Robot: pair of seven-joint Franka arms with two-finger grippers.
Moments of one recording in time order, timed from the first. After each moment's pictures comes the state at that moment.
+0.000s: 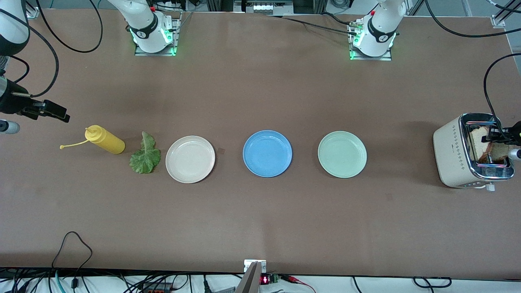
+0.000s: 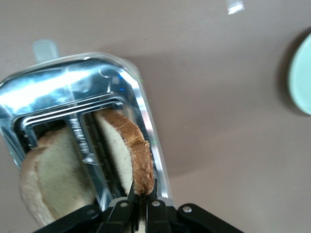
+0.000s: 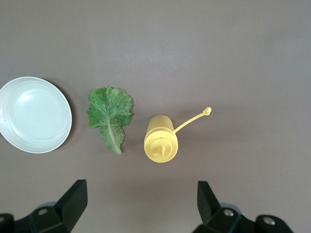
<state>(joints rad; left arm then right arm) 0.35 0.37 -0.02 -1.54 0.02 1.69 0.56 -0.04 0.07 -0.08 -1.74 0.00 1.77 -0.03</state>
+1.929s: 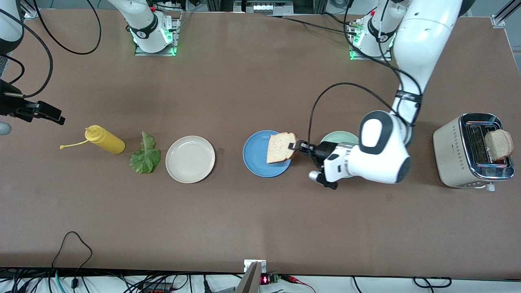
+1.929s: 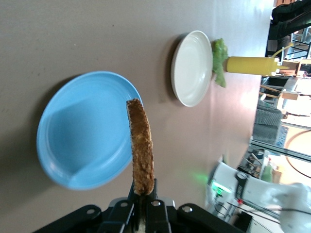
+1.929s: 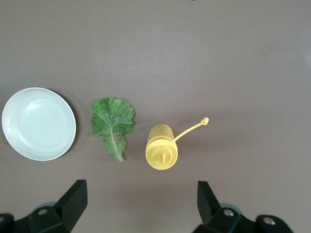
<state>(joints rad) -0.27 0.74 -0.10 -1.38 -0.89 1.87 0.30 -0.03 0.08 -0.08 -1.69 0.01 1.77 -0.03</state>
